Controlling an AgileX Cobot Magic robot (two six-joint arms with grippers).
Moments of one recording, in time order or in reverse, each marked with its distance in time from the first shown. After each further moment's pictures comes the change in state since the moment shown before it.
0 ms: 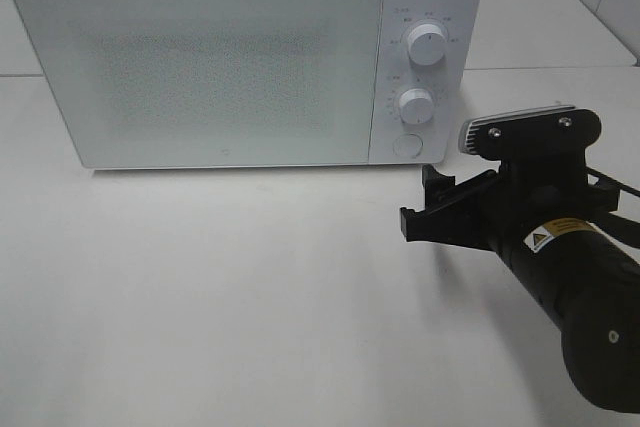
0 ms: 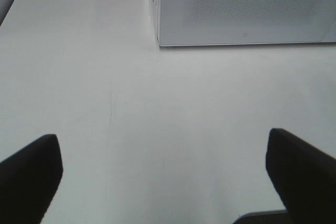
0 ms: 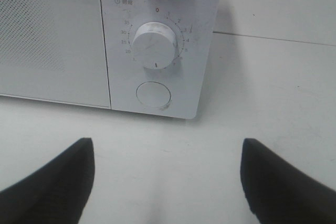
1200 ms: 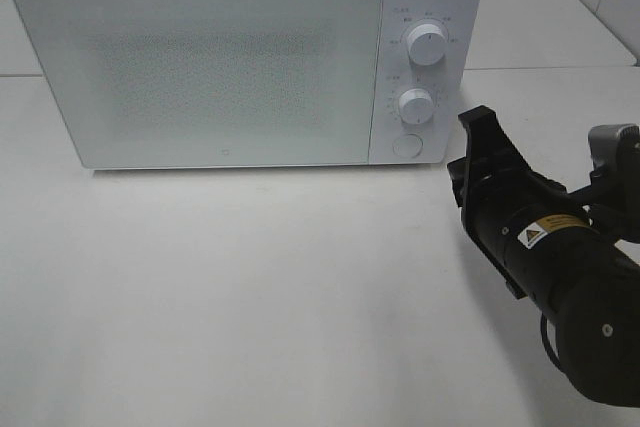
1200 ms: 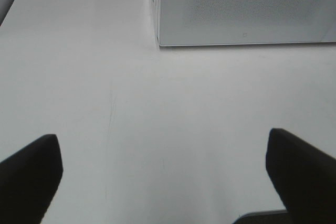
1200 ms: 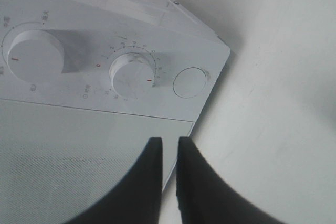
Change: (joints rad) left arm 0.000 0.000 0.000 0.000 0.000 0.000; right arm 0.001 0.000 -0.013 0.000 0.025 1.313
